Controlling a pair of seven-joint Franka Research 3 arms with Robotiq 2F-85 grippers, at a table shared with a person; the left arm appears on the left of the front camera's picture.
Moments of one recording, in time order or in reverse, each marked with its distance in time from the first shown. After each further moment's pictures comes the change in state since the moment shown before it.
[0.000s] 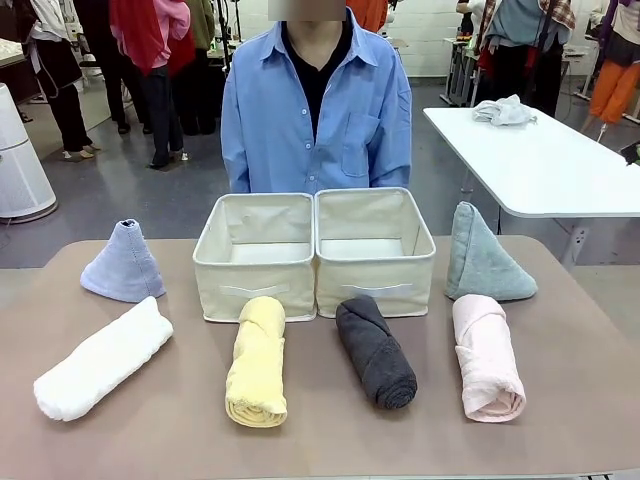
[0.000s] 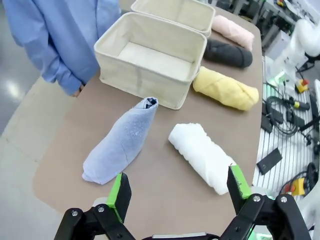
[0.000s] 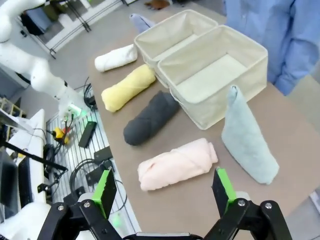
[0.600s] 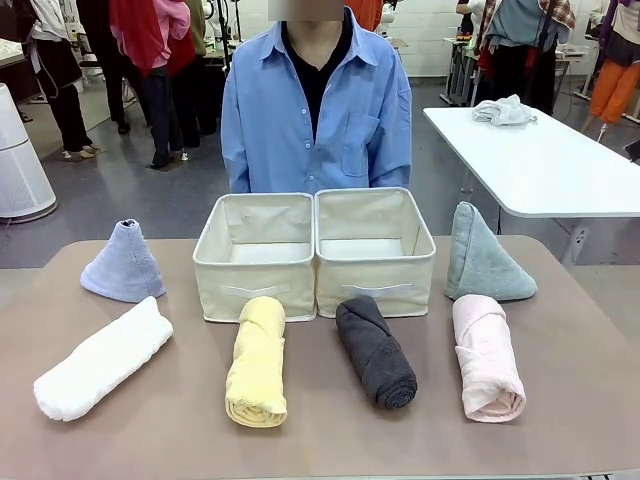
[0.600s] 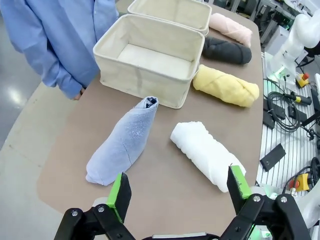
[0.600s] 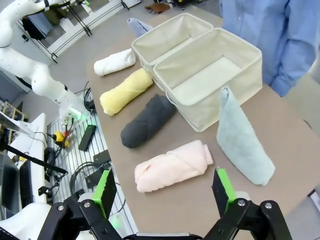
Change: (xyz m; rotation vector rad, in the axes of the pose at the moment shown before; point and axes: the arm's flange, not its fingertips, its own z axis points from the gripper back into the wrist) left arm -0.001 0.000 0.000 0.003 -0.001 -0.020; right arm 0.001 -0.015 0.005 0.002 -0.017 -0.017
